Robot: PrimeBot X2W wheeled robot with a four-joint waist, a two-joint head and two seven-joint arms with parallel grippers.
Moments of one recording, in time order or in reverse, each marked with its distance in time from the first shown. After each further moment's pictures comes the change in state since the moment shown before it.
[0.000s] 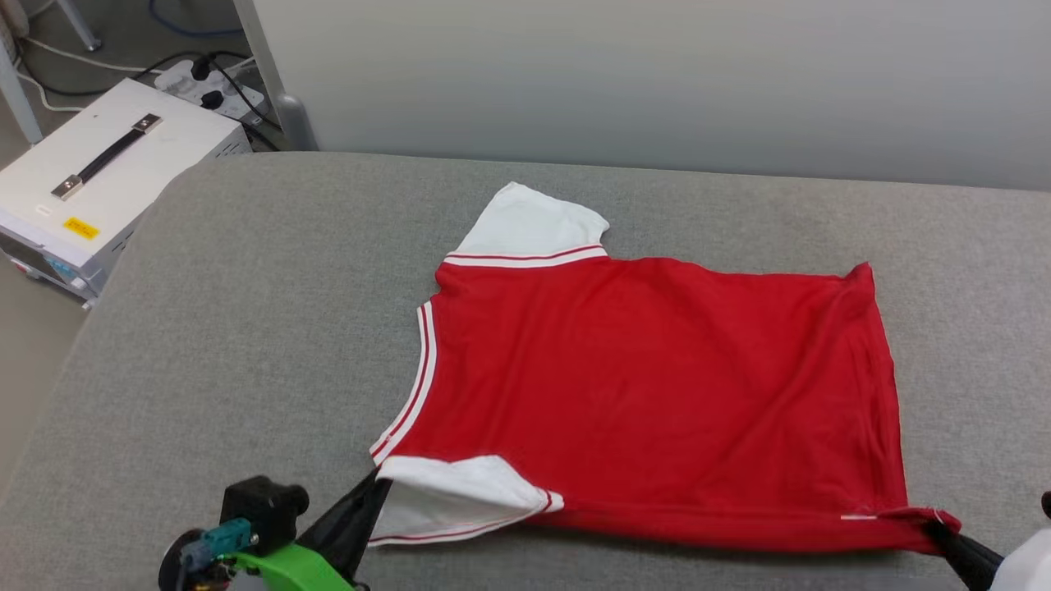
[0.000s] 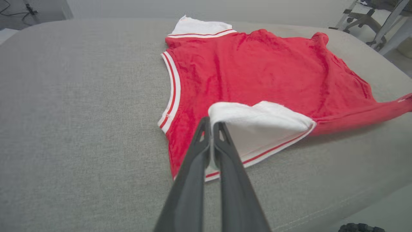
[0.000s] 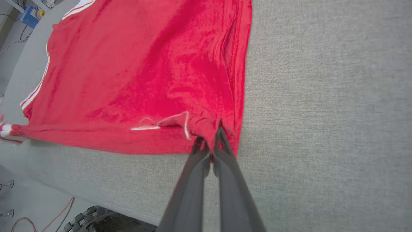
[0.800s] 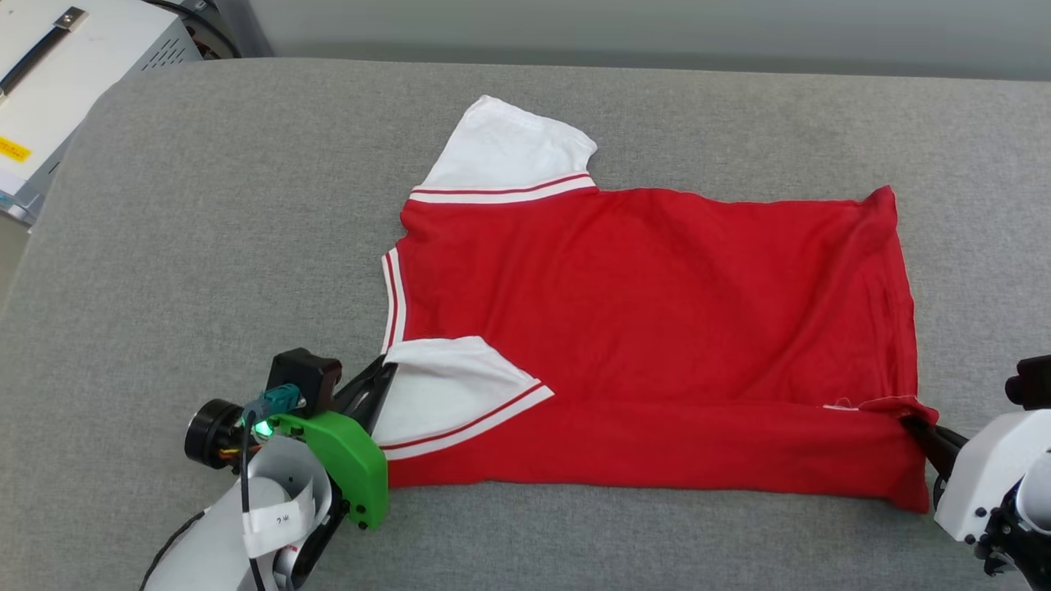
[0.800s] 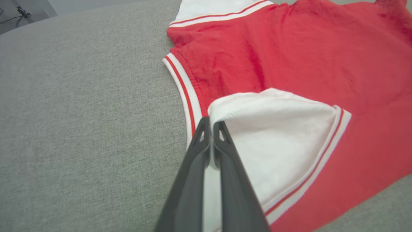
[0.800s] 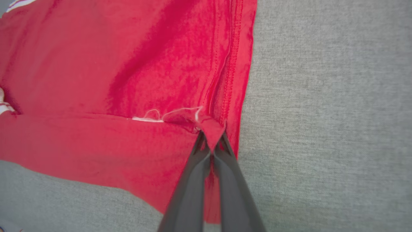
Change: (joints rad) left arm -0.413 -0.155 -0.069 0.479 0.119 -0.082 -0.056; right arm -0.286 0.038 0.025 0.105 -0.156 0.000 0.060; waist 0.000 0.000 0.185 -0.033
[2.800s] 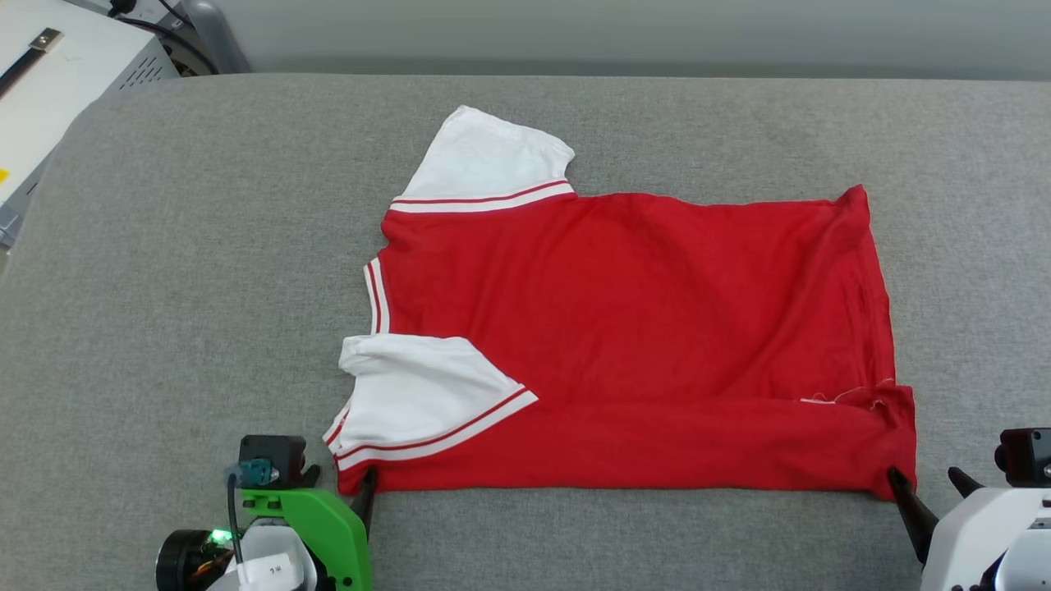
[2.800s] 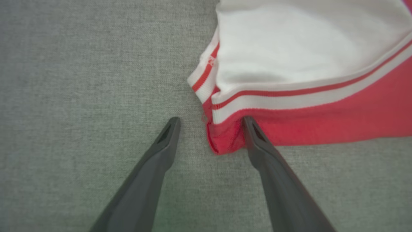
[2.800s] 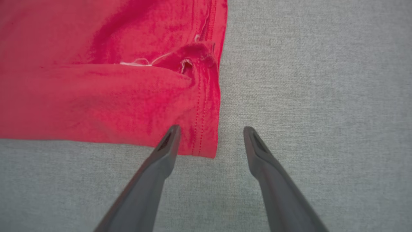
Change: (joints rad) left arm 0.223 0.029 0.035 -0.119 -0.131 0.267 0.201; right arm 0.191 0.188 -0.112 -0.214 -0.337 0.000 -0.008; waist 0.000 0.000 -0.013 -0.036
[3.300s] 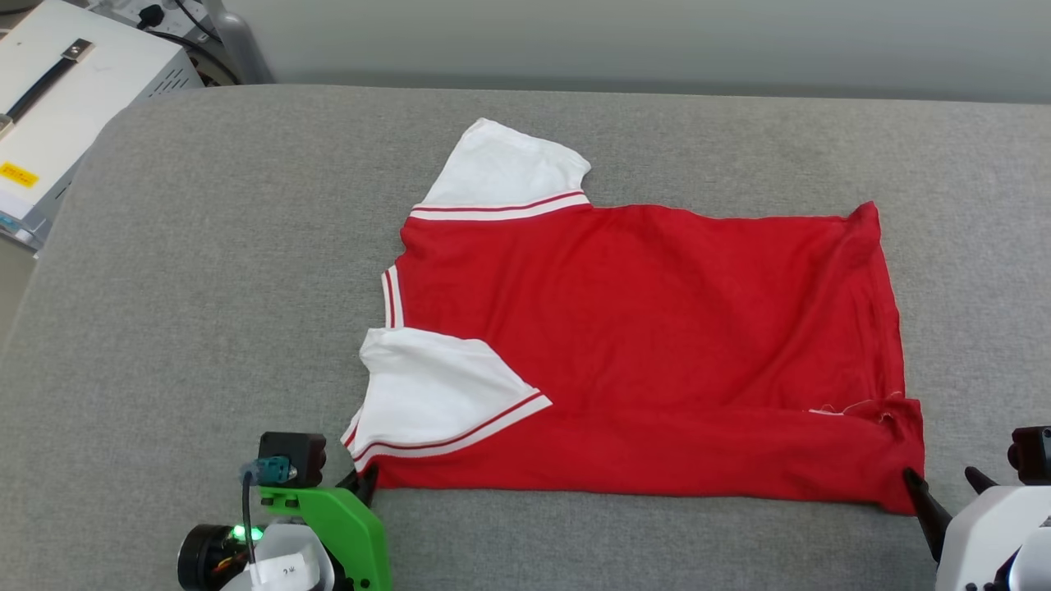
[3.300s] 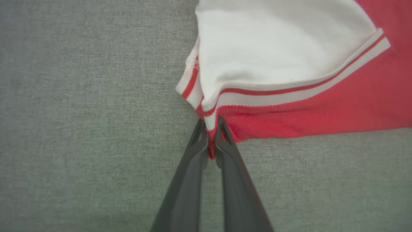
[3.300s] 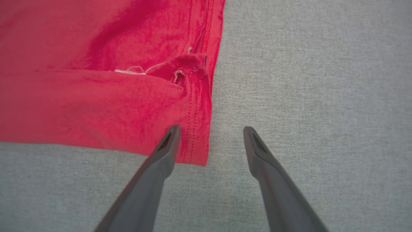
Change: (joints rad) left arm -0.008 -0.009 -0.016 -0.048 -0.011 -0.021 0.017; right arm -0.009 -0.032 -0.007 0.028 -0.008 0.000 -0.009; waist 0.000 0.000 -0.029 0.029
